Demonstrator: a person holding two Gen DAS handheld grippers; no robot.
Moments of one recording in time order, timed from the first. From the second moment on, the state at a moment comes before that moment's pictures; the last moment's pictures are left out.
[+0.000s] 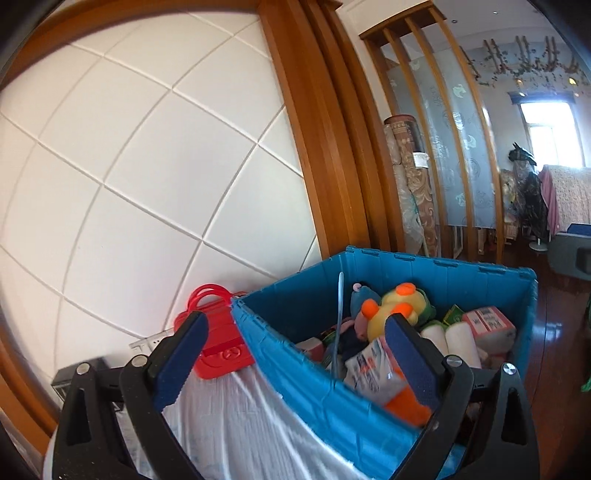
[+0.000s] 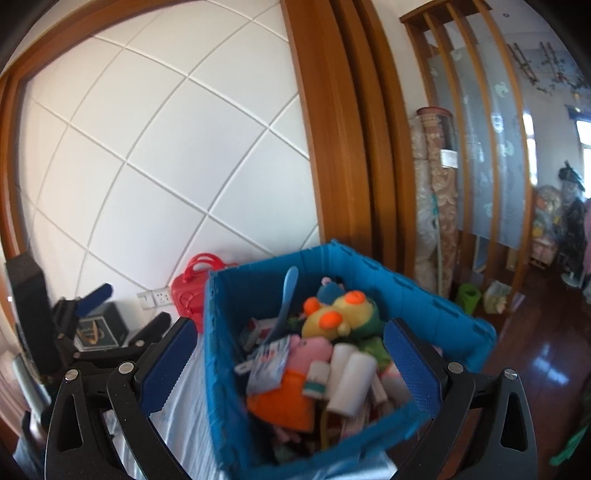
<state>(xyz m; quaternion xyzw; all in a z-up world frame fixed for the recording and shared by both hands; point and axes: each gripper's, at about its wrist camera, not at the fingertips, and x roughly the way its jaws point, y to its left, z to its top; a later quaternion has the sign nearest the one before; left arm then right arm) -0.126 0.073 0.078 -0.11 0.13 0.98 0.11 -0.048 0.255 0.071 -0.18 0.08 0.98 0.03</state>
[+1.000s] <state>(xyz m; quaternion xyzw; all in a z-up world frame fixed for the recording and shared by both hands) 0.039 0.033 0.067 -0.11 0.08 0.99 0.03 0.101 0.215 0.046 -0.19 0.04 0.98 0.02</state>
